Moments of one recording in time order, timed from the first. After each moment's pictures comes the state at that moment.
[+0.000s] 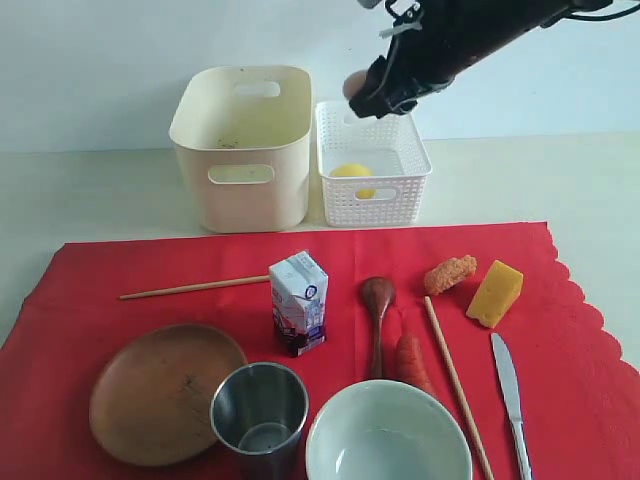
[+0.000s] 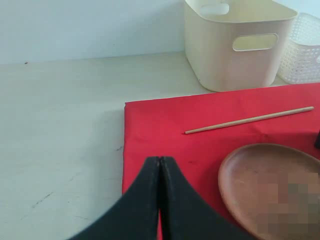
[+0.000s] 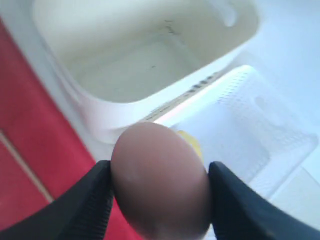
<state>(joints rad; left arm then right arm) -0.02 0.01 0.00 -0.30 0.37 0.34 0.29 1.93 -1.63 0.57 0.70 -1.01</state>
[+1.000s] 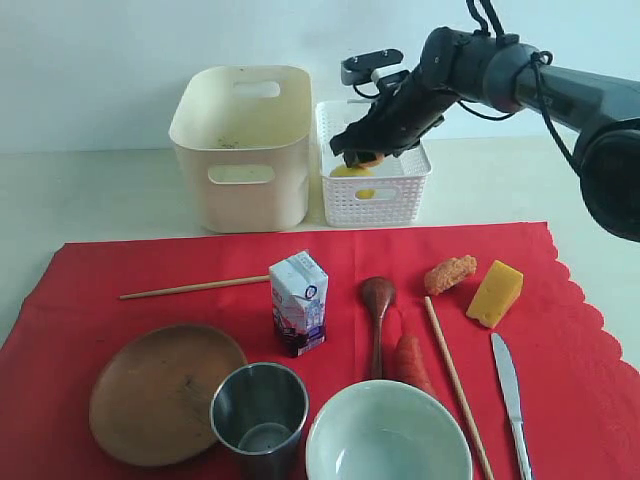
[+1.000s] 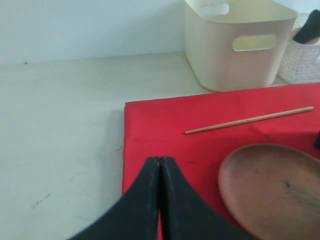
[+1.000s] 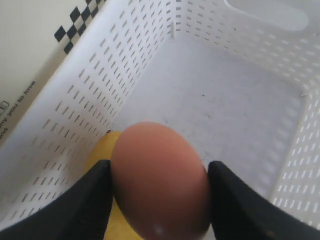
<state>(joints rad) -0.02 0.01 0.00 -0.30 0.37 0.34 0.29 2.54 -2.24 0.26 0.76 -0.33</state>
